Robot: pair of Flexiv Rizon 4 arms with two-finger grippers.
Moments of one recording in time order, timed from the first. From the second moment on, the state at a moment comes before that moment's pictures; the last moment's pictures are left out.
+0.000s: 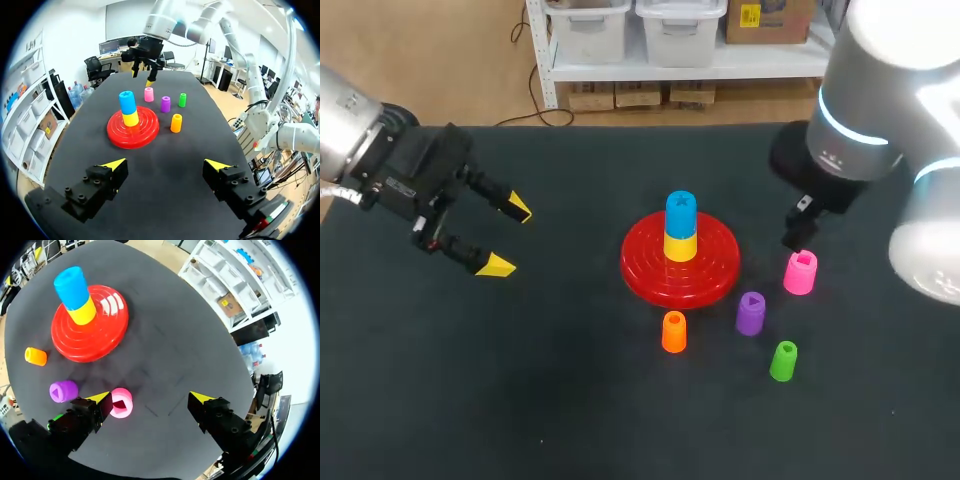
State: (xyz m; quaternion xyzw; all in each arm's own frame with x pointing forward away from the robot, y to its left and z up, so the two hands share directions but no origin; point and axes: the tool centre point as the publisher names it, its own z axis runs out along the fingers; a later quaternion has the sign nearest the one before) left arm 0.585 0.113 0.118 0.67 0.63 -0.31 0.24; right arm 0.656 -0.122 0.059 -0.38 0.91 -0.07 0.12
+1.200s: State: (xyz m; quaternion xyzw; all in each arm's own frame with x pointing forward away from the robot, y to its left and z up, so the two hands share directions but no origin) left arm 0.585 0.112 0.118 0.67 0.63 -0.31 0.24; right arm 0.619 -0.107 0.039 -0.40 0.91 -0.03 0.06
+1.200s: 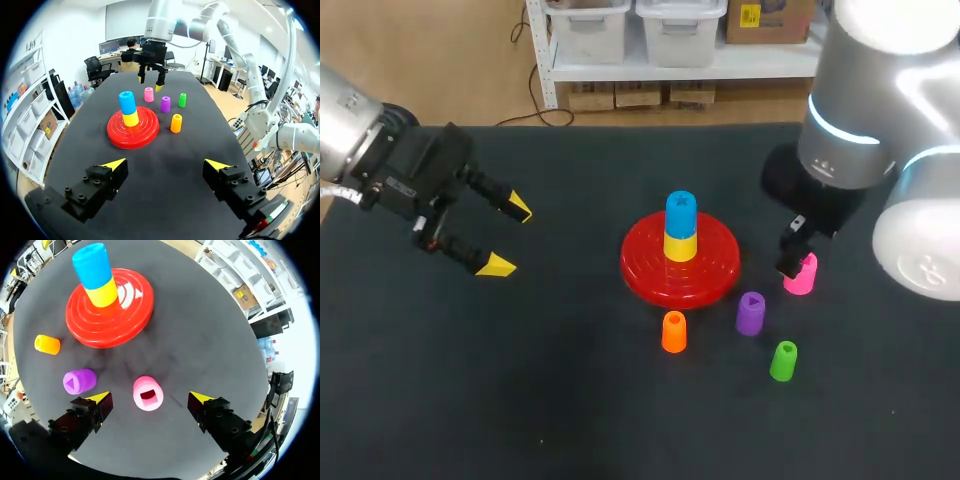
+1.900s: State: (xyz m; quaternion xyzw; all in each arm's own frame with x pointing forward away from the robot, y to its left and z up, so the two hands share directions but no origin) left arm 0.585 0.112 0.118 0.67 0.63 -0.31 0.24; right arm 0.633 -0.107 0.017 -0.39 0.92 -0.03 0.03
